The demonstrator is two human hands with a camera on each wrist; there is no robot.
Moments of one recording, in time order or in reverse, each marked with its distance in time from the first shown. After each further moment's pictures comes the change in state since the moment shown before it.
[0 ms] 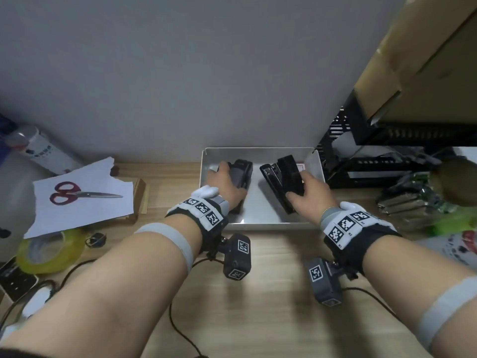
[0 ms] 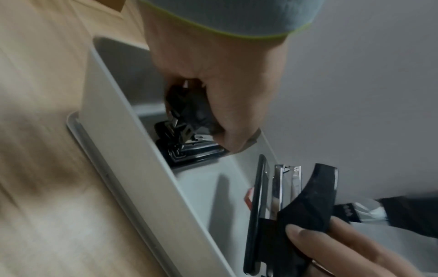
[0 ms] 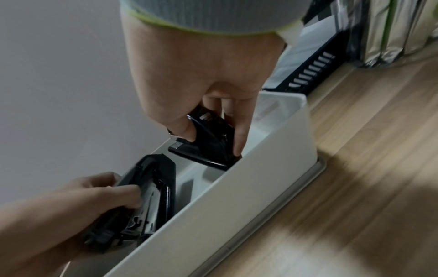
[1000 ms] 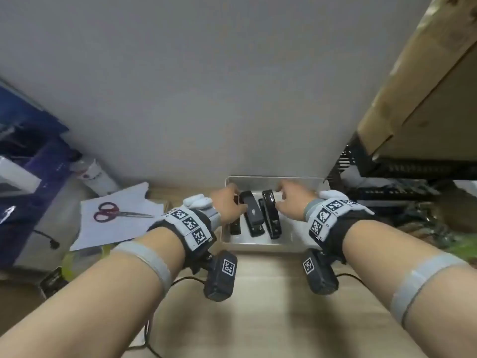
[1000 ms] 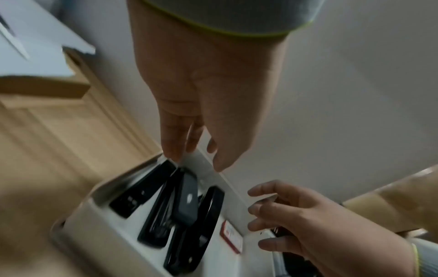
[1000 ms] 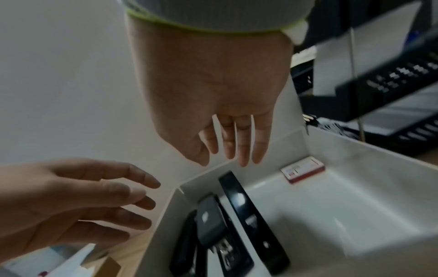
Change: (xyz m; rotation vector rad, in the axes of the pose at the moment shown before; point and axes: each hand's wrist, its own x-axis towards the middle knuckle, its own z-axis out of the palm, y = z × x) left_hand -0.038 -0.014 -0.090 0.045 -0.121 0.166; right_hand -0.005 -0.104 -0.020 -0.282 -0.206 -0.166
